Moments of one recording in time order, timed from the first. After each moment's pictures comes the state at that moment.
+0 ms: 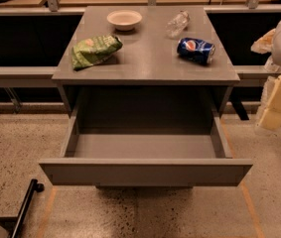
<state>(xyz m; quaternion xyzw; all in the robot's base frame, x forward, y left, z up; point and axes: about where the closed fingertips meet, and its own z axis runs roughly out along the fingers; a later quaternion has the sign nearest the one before) 0.438 -0.217 0.976 -0.60 0.78 -0.03 0.16</state>
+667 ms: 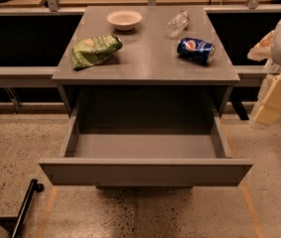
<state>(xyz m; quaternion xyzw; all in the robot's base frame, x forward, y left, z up) 0.439 -0.216 0.977 -0.60 0.78 -0.03 0.16</state>
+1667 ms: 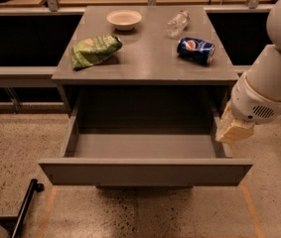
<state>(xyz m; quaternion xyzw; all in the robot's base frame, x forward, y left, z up) 0.432 -0.197 0.849 -0.61 0.79 0.06 0.08</state>
